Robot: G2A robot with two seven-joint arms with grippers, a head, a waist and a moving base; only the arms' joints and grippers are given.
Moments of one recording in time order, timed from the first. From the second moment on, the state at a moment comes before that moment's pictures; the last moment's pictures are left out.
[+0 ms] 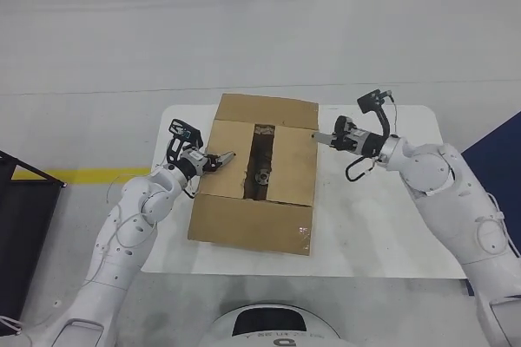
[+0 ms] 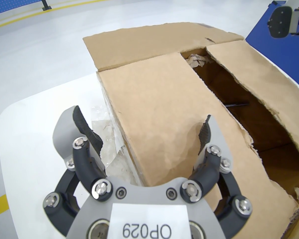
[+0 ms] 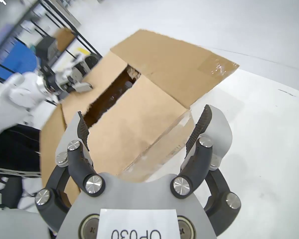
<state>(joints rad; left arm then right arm) 1.22 -1.23 -1.26 -1.34 1.11 -0.43 -0.18 -1.01 -0.92 1.12 -1.36 -0.20 -0.49 0.58</state>
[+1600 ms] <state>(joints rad) 1.22 -1.23 -1.26 -1.34 1.11 -0.43 -0.18 -0.65 -1.22 0.83 -0.59 0.71 -0.91 0.91</state>
